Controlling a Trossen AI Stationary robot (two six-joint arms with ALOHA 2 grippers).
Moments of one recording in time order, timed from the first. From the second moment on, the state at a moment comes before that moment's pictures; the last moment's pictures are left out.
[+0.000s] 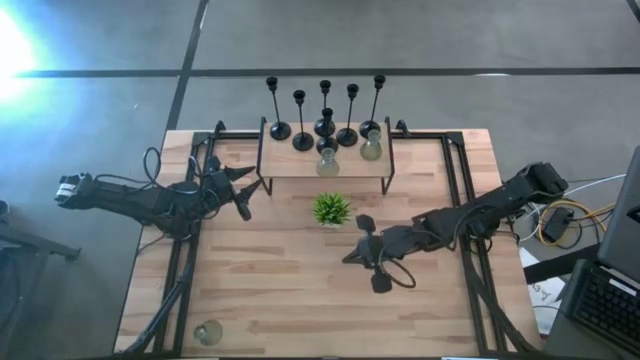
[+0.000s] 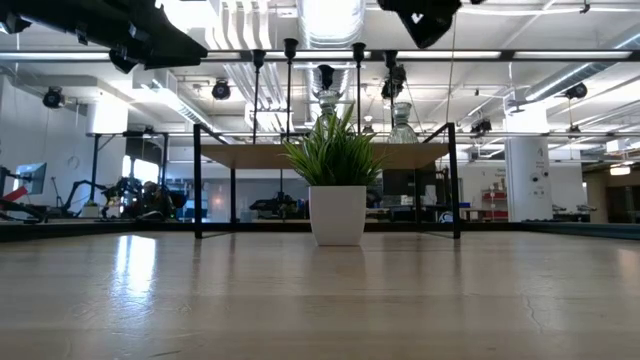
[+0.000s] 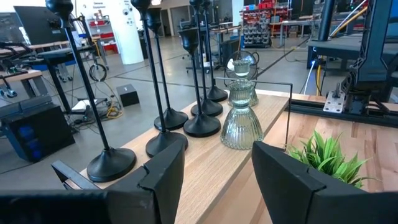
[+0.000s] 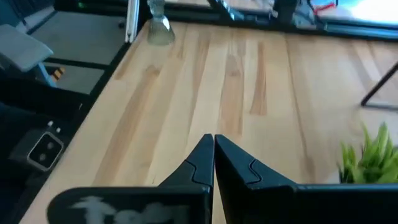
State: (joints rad) left arm -0.14 0.59 0.44 0.11 -0.76 0.02; right arm 0.37 1.43 0.98 -0.08 0.14 0.13
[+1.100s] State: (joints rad) left arm -0.13 0.72 0.83 -0.80 -0.36 -0.30; right arm 0.39 0.83 0.44 0.04 0.23 0.28
